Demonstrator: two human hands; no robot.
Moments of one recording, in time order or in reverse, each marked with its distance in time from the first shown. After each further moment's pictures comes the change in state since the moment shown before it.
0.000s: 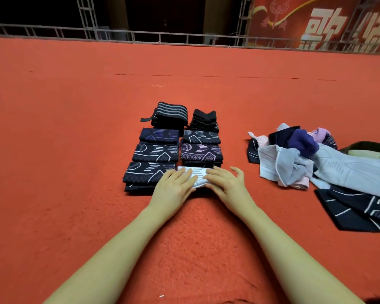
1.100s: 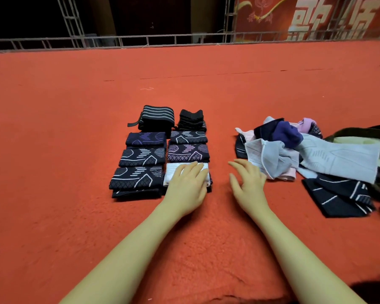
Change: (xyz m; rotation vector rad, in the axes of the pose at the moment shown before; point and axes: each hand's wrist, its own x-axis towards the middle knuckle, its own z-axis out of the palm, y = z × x) left_hand 0.046 0.056 -0.011 -0.089 -0.137 -0.081; right_hand -0.029 0.028 -0.038 0.010 0.270 0.344
